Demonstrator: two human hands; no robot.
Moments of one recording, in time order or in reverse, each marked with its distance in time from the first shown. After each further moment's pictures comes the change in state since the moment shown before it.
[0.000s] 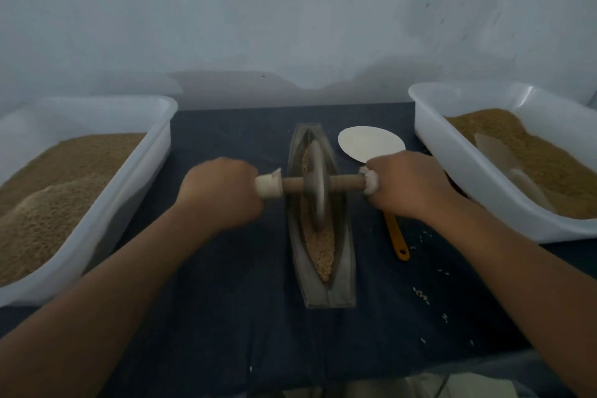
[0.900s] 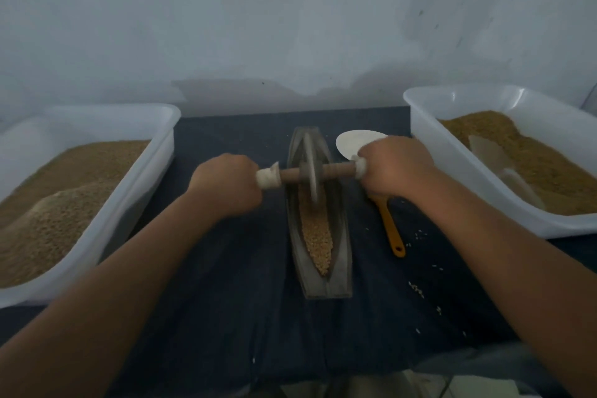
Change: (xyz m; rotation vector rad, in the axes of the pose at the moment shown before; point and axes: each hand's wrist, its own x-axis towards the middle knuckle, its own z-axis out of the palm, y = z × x) left_hand 0.024 -0.002 -0.003 -0.055 -0.068 -0.033; right_hand 0.024 -0.001 -0.013 -0.044 0.039 -0.014
